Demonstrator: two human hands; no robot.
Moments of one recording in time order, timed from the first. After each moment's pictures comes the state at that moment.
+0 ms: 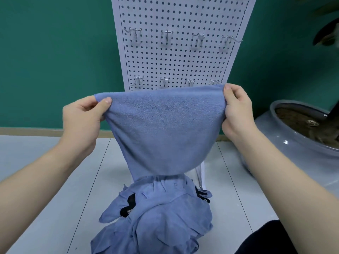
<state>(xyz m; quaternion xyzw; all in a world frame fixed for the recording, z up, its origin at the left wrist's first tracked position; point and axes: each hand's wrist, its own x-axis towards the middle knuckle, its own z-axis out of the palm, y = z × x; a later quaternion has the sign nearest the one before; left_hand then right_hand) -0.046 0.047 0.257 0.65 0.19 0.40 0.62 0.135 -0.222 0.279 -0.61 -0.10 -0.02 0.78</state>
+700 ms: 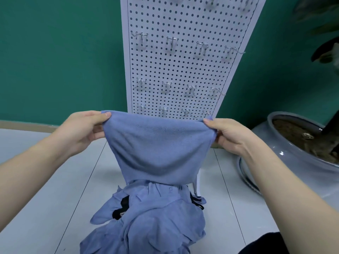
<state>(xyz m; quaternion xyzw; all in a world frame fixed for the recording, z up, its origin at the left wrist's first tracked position) -0.047 0.081 0.241 0.61 0.28 0.19 0.72 0.150 -0.243 0.259 -0.72 -0.10 0.28 0.63</state>
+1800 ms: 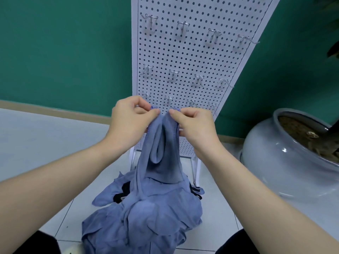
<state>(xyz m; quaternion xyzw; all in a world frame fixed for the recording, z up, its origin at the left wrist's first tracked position) -0.035 -0.024 0.253 0.73 0.22 0.29 0.58 0.053 -0.161 0.258 -0.75 -0.21 0.12 0.61</state>
